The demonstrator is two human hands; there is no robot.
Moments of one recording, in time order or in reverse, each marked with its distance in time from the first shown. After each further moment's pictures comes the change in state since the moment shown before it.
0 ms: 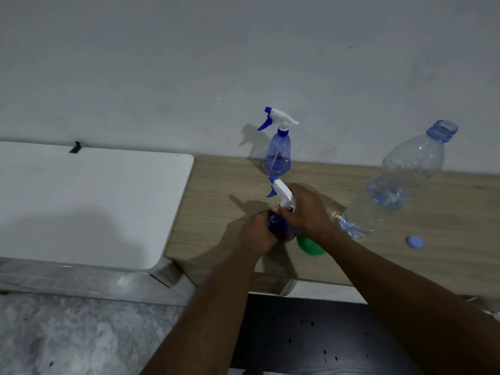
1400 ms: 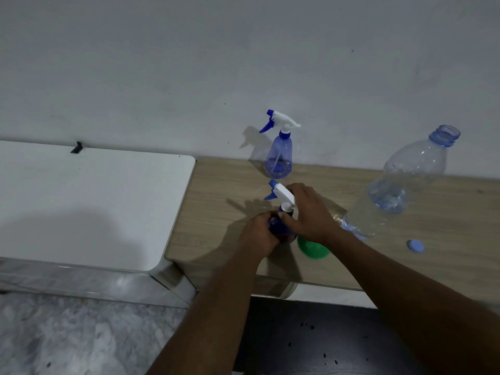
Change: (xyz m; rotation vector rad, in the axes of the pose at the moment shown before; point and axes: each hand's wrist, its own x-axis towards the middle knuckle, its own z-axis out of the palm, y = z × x) left_hand 0.002 -0.001 0.001 -0.011 0.000 -0.010; right_hand 0.001 0.009 -0.008 -0.086 -0.079 -0.186
